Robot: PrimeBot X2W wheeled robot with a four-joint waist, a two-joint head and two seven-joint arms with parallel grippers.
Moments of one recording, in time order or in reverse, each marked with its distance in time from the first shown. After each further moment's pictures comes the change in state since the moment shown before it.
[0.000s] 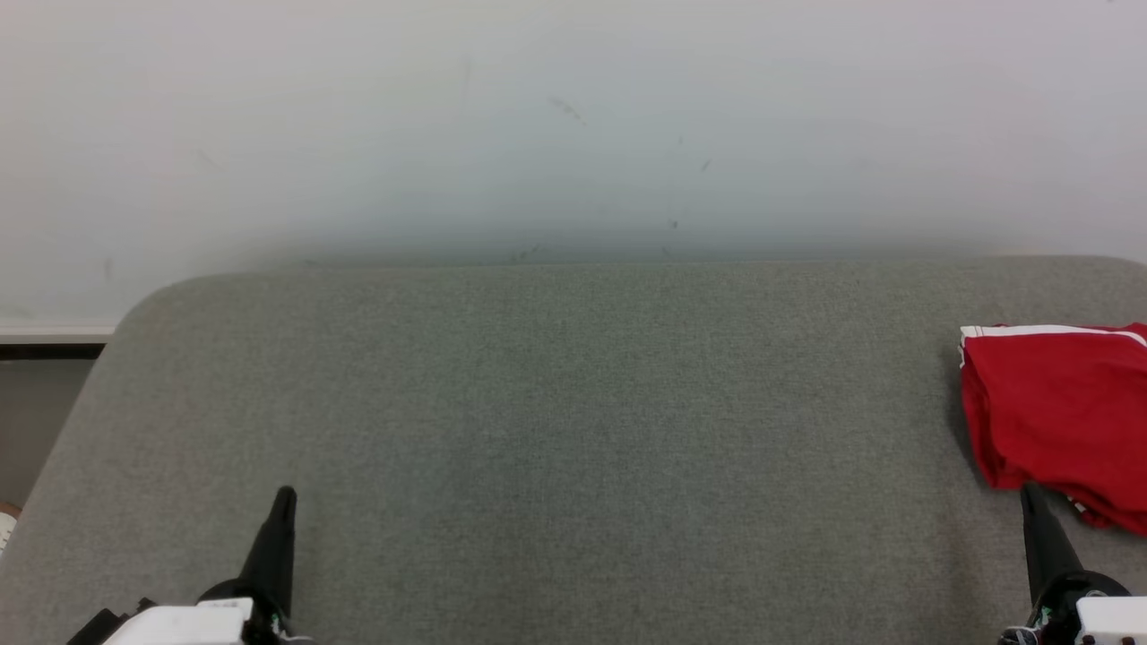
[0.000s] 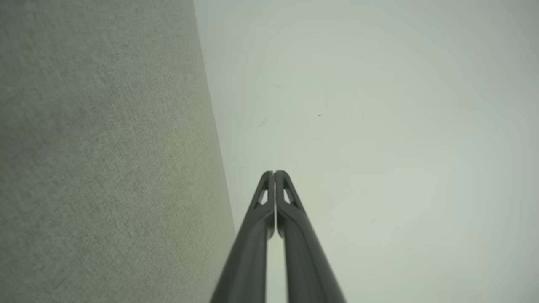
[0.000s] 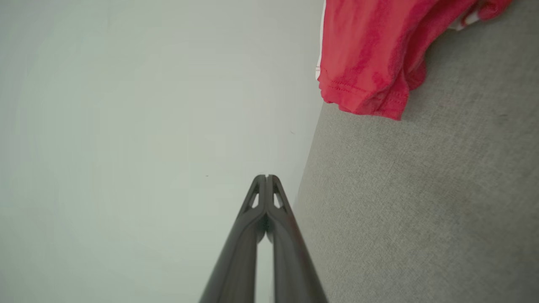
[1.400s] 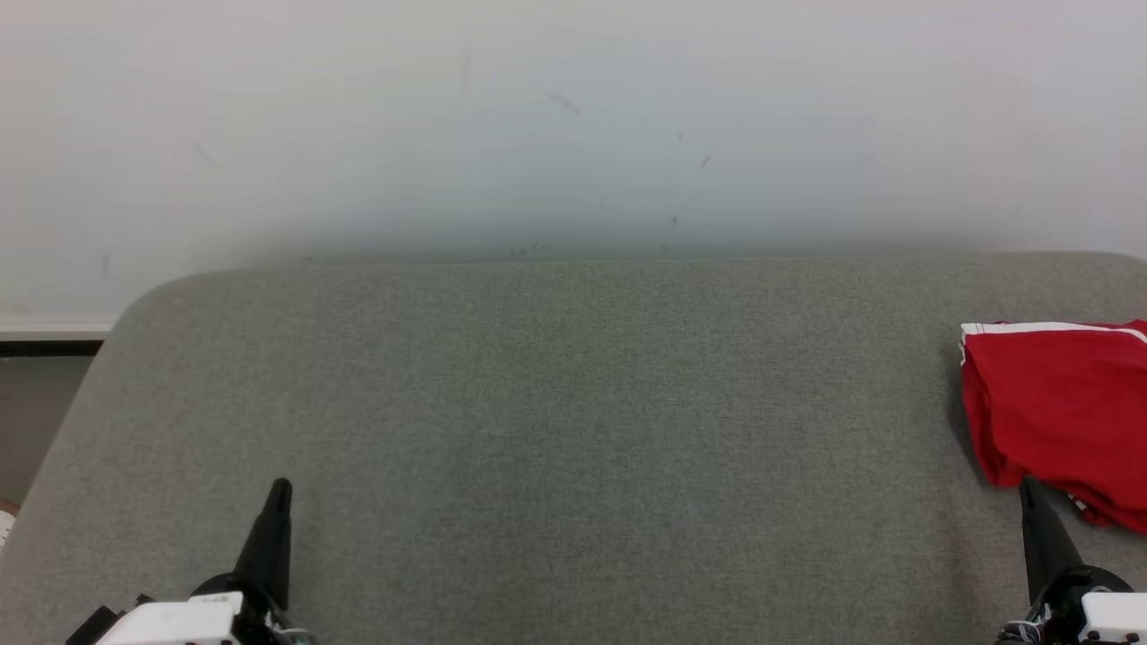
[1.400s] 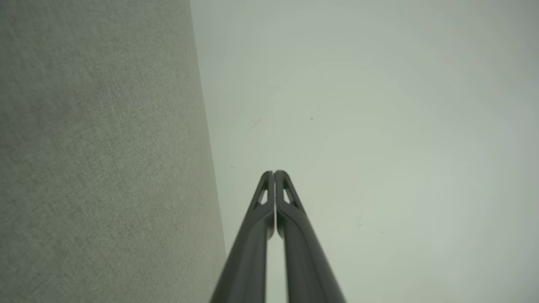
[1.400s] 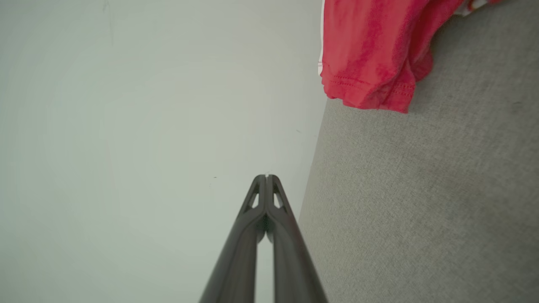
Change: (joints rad) left arm -0.016 -0.005 0.017 0.004 -0.056 -0.005 0.023; right arm -0.009 0.000 0.001 -0.003 0.062 0.000 0.014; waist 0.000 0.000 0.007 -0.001
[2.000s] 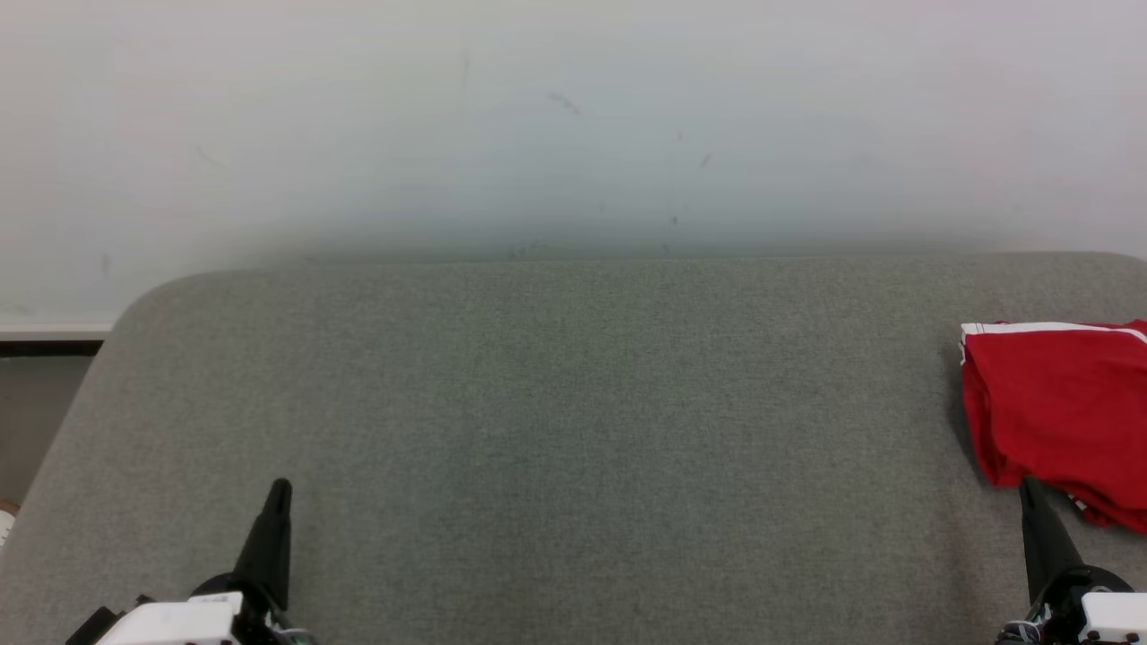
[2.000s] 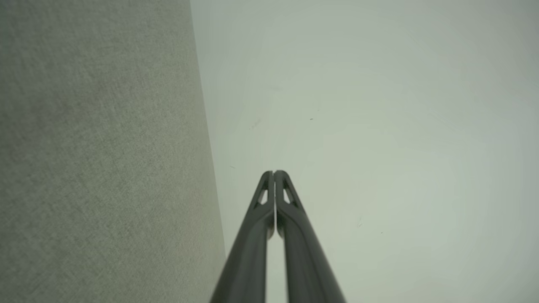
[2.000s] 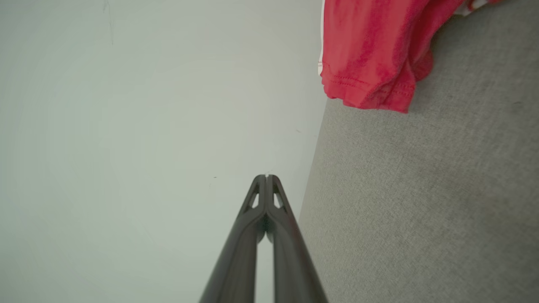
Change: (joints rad) left arm 0.000 -0.002 0.003 0.000 0.001 0.000 0.002; right arm 0.000 0.000 0.000 0.000 0.000 0.000 0.000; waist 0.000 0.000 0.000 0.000
